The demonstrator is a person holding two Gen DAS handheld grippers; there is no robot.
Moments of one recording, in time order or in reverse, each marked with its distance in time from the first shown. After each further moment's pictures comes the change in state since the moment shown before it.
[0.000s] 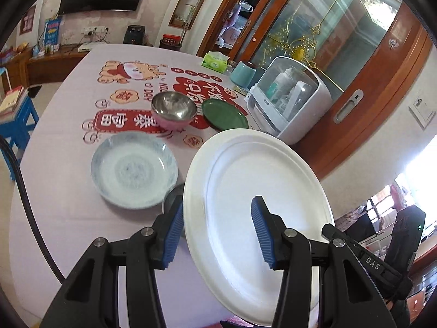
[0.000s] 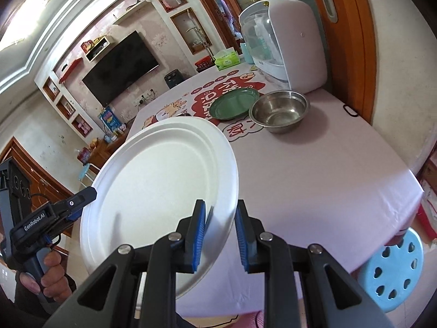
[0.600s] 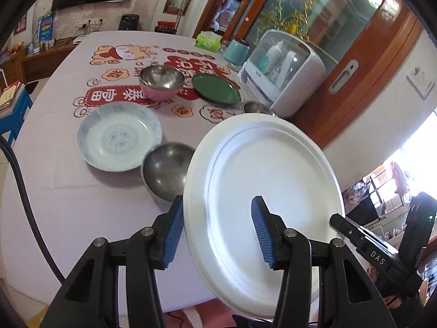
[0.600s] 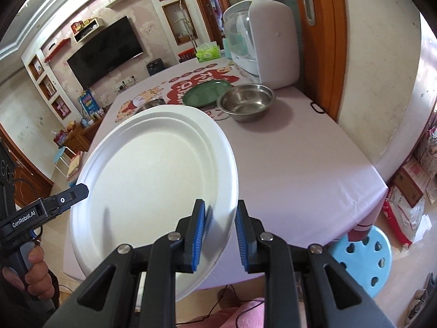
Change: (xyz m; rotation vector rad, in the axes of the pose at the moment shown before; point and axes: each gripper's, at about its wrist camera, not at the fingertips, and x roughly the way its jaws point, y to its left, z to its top) left arm 0.020 -0.037 -0.046 0.042 0.088 0.024; right arm -0.027 -0.023 -0.029 -0.077 0.033 -0.161
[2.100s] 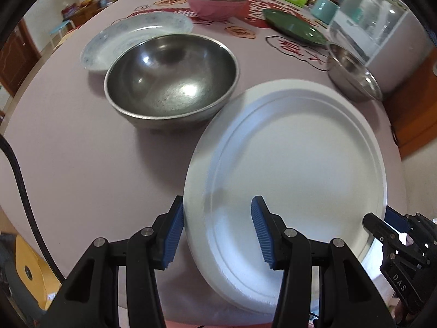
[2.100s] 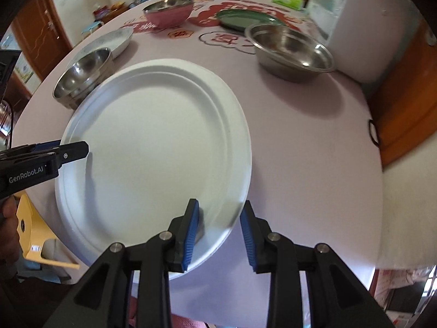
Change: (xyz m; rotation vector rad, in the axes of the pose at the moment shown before) left arm 0.166 -0.035 -0.056 -0.290 0.147 0.446; right arm 0.146 -0.055 0.020 -0.609 0.335 0.045
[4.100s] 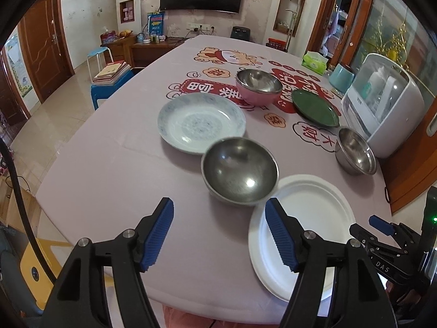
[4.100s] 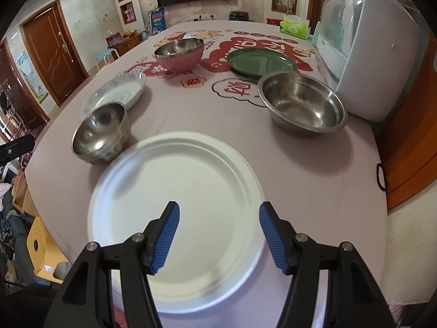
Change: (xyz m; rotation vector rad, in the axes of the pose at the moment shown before) left arm -0.120 0.056 0.017 -0.104 -0.293 0.068; right arm -0.021 0.007 0.047 0.027 -0.167 0.078
